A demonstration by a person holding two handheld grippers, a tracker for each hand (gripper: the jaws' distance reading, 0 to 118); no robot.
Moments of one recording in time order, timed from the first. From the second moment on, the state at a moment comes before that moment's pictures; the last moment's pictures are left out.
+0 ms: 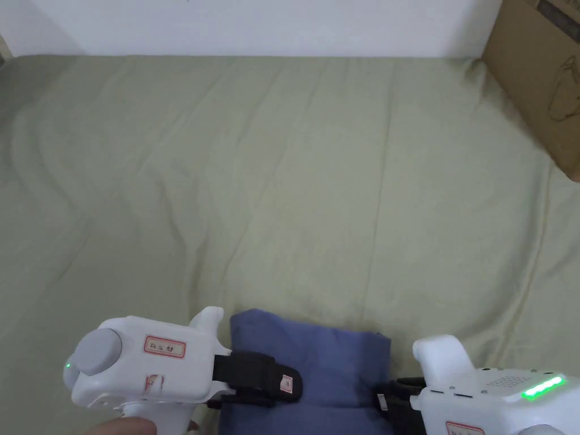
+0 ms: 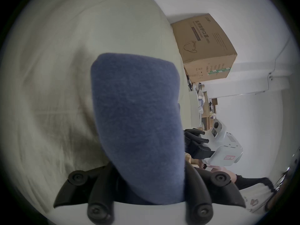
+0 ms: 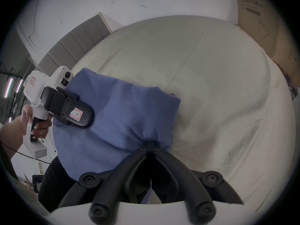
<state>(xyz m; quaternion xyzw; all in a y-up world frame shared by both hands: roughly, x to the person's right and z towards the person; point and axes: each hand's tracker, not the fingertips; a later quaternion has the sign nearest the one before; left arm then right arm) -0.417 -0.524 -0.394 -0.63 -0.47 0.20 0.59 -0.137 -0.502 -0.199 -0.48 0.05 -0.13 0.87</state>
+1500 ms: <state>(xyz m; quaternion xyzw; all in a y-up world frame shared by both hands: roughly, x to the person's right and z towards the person) -0.521 -0.347 -0.308 -0.32 -0.31 0.05 0.89 -0.168 -0.334 -0.126 -0.31 -0.04 -0.12 0.94</state>
